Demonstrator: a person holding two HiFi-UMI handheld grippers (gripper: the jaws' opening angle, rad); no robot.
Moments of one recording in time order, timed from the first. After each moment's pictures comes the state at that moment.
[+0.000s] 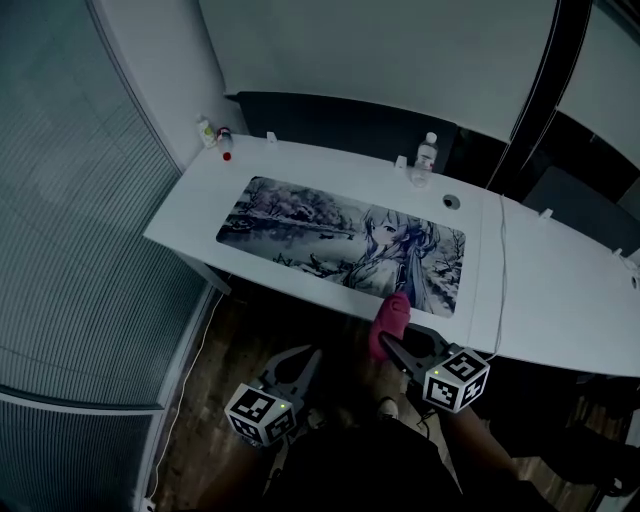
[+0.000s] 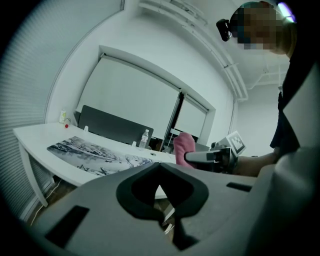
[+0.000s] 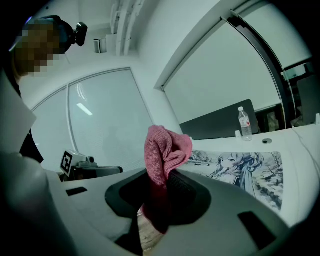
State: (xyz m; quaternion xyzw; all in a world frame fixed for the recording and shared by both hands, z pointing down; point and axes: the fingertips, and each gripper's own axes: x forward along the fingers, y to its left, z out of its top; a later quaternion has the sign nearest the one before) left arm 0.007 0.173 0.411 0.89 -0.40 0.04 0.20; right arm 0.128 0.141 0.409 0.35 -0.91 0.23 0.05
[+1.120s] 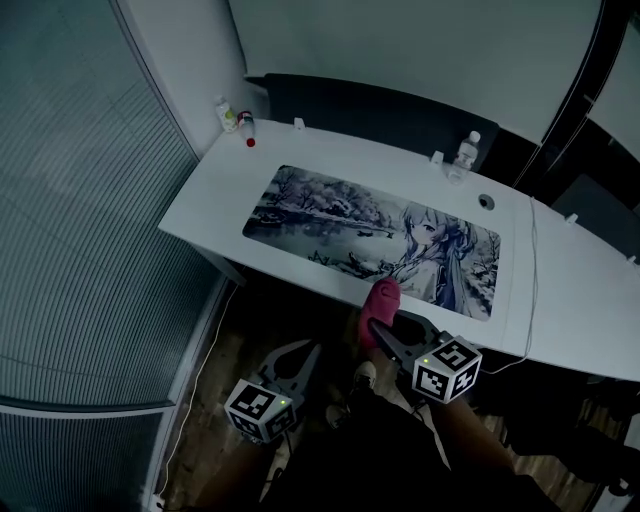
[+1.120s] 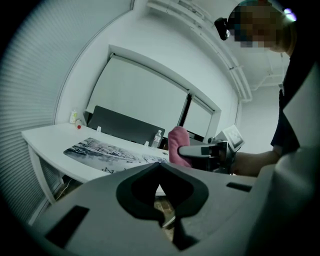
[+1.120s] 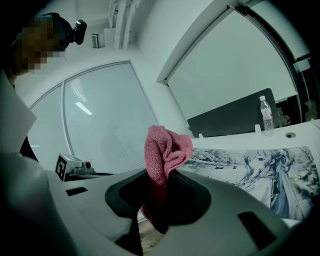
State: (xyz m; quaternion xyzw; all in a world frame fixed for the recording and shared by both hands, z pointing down) left arm -0.099 0.133 0.429 0.89 -0.41 0.05 0.21; right arm 0.001 0.085 0.416 0.33 -0.91 0.24 0.05
